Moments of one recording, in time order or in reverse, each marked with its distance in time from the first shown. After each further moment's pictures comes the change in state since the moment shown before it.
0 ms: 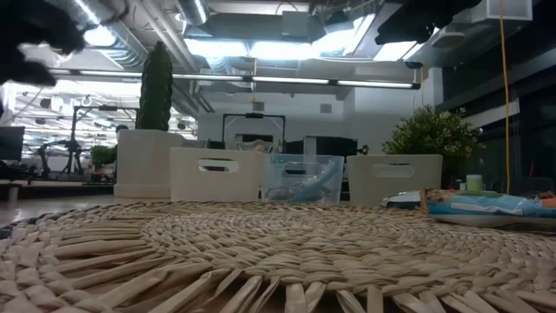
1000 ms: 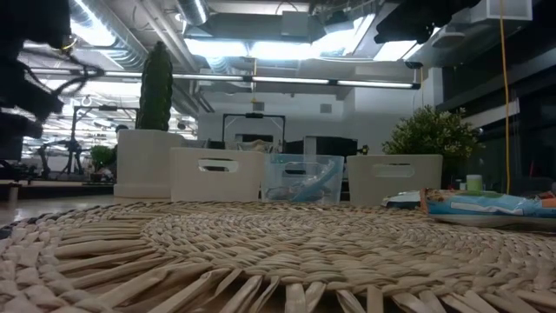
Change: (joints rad) left arm -0.197 0.185 -0.254 0.306 -0.106 -0.117; right arm 0.000 0.002 0.000 0.014 0.000 0.026
